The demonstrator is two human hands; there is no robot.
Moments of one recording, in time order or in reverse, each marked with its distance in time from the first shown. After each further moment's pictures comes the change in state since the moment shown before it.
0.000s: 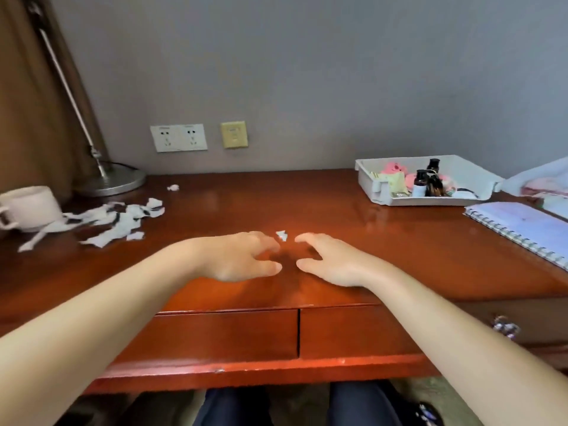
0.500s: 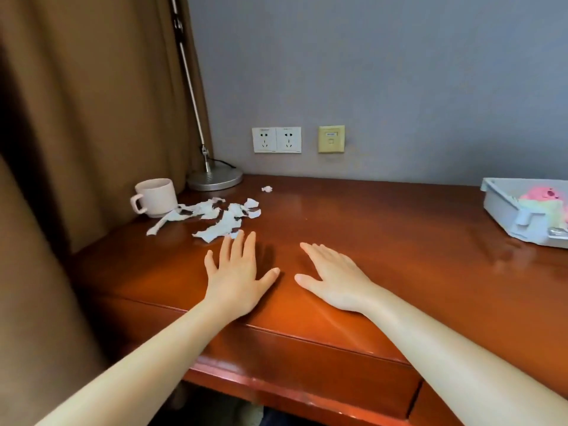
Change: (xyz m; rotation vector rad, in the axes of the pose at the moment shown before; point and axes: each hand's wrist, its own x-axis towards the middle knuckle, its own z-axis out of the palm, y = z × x) left_hand -0.010 -0.147 0.059 -0.023 0.532 -0.674; right_hand 0.105 -0.098 0.073 -0.139 -0.026 -0.254
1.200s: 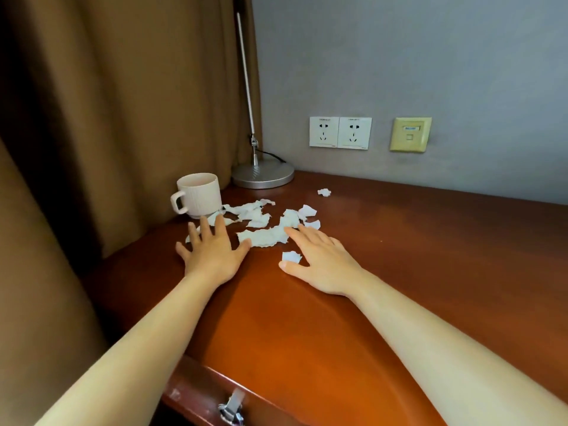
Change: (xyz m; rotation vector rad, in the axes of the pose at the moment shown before) left_hand 0.122 -0.126 -0.001 -0.046 0.020 -0.403; right_hand 0.164 -0.060 0.027 -0.064 -0.007 -0.288
